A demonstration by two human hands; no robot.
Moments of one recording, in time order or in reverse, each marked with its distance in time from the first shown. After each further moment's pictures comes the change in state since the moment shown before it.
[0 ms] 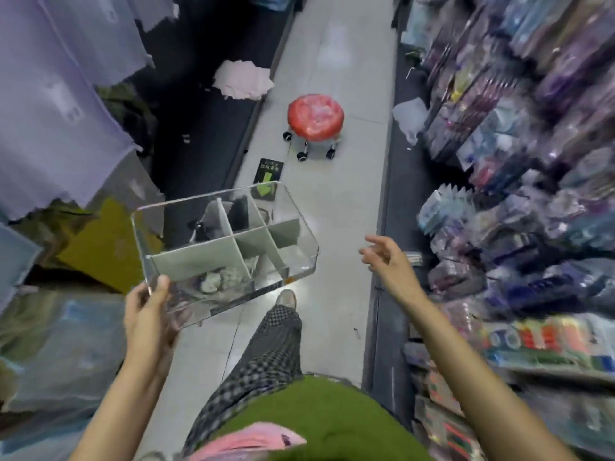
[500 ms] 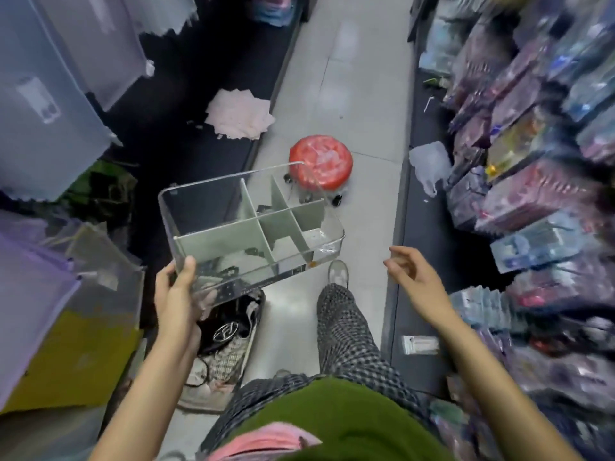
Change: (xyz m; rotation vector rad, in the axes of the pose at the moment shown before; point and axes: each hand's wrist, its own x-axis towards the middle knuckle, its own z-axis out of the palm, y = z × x) left_hand 0.249 0.122 0.308 -0.006 -0.018 -0.033; right_hand 0.351 -0.118 -0.058 -0.082 -0.009 -0.015
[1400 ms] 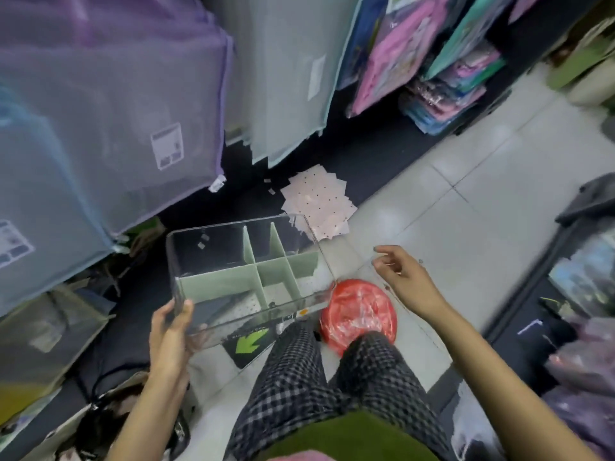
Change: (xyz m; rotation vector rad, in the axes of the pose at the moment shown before) left_hand 0.361 0.135 0.238 -0.239 0.535 -0.176; right_hand 0.641 -0.328 0.116 -0.424 -0.616 -0.286
